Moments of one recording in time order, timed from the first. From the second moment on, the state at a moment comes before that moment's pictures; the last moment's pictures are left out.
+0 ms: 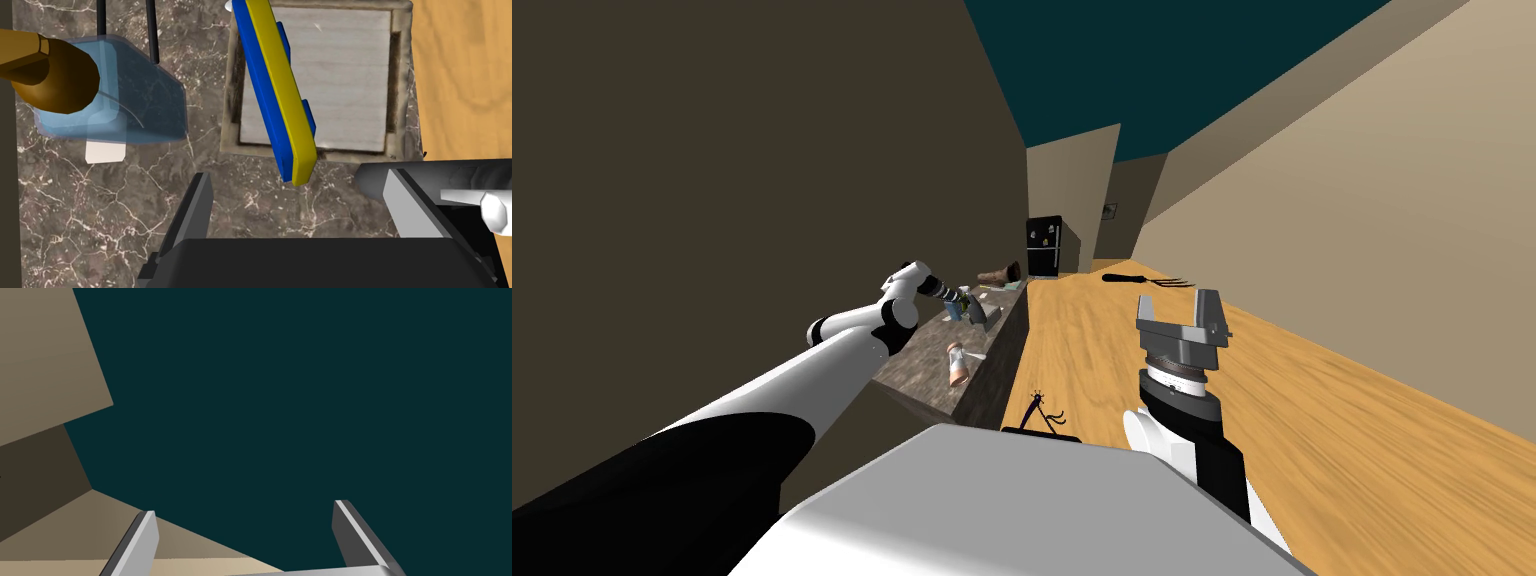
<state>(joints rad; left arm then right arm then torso) -1.19 0.77 0.54 -0.42 0.36 1.37 0.80 0.49 0.04 0.04 -2.34 -0.04 -0.62 -0.06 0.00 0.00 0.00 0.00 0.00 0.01</state>
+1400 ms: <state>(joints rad) -1.25 0.82 0.53 -0.46 0.34 1.49 0.83 0.49 0.04 0.04 -2.34 -0.04 -0.62 -0.06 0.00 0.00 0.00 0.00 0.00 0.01</state>
